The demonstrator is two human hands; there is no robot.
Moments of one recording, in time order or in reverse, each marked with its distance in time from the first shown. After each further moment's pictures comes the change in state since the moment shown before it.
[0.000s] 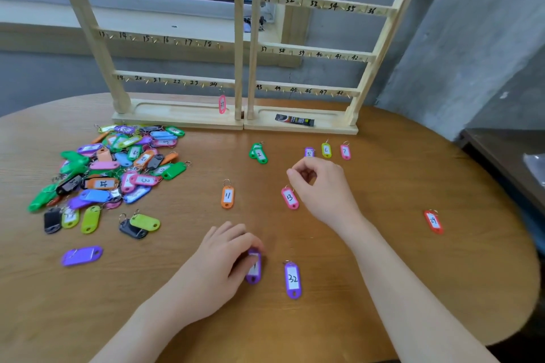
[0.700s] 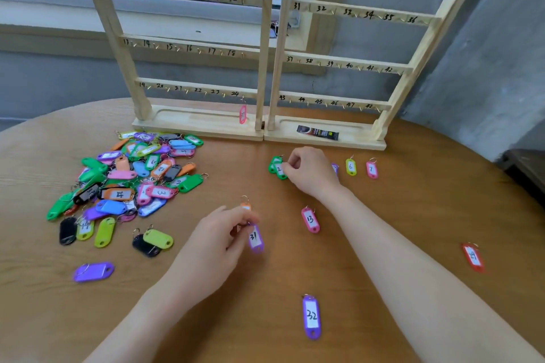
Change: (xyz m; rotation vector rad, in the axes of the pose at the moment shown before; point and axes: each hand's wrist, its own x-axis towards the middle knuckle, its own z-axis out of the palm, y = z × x) left_hand 0.032 -0.015 -0.037 -0.162 0.282 -0.237; right_hand 0.119 0.026 0.061 -0.328 -0.155 0.003
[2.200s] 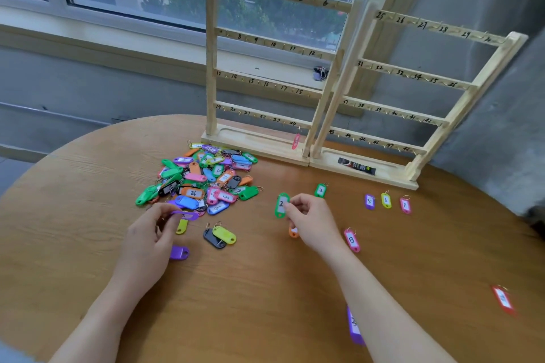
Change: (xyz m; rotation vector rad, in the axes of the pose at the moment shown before) left_hand -0.078 -0.108 -0.106 -0.054 0.536 -0.292; right_hand -0.091 -0.103 0.034 0.482 -0.073 0.035
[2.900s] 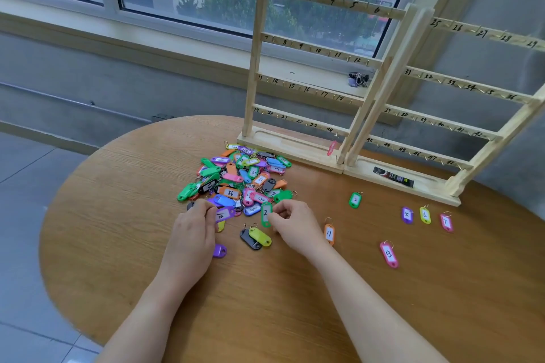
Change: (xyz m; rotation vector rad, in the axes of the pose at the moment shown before) left_hand 0.005 -0.014 0.008 0.164 0.055 0.096; right_hand 0.008 -0.043 0.075 -0.139 -0.185 -0.010
